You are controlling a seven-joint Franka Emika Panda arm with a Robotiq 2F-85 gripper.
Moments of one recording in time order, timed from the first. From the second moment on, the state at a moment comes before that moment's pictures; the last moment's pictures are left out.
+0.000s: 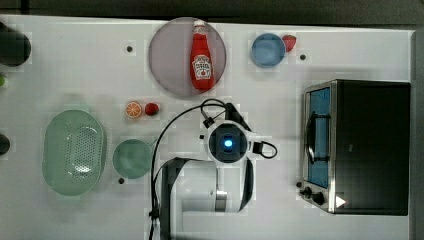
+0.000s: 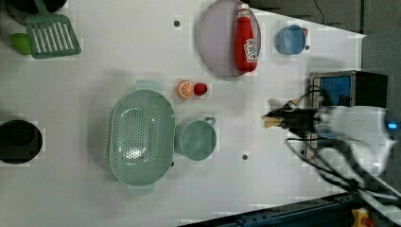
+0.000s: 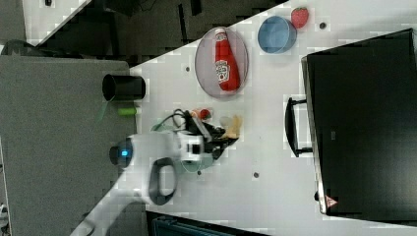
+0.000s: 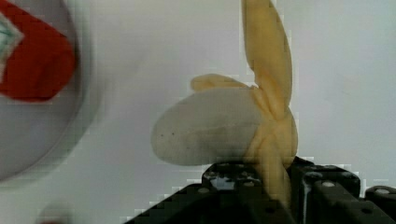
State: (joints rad) arm 0.00 0.08 -0.02 -2.47 0.02 0.98 0.13
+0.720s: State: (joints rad) arm 0.01 -0.16 -0.08 -1.91 0.02 0.32 0.13
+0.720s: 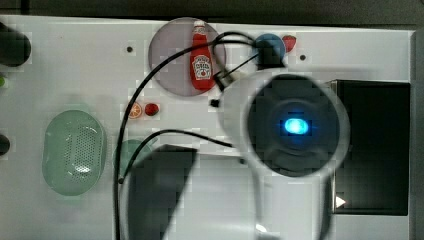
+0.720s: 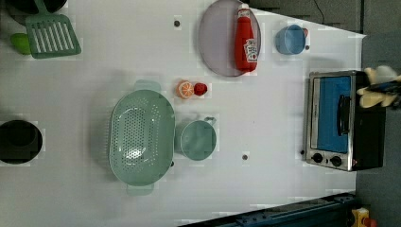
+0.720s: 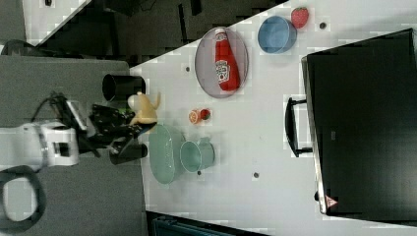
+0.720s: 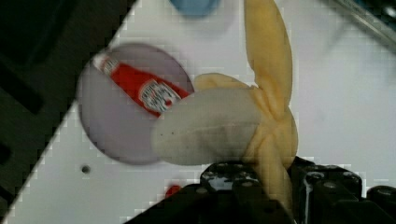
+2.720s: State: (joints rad) arm -0.07 0.23 -0.61 -1.83 0.00 0.46 -0.77
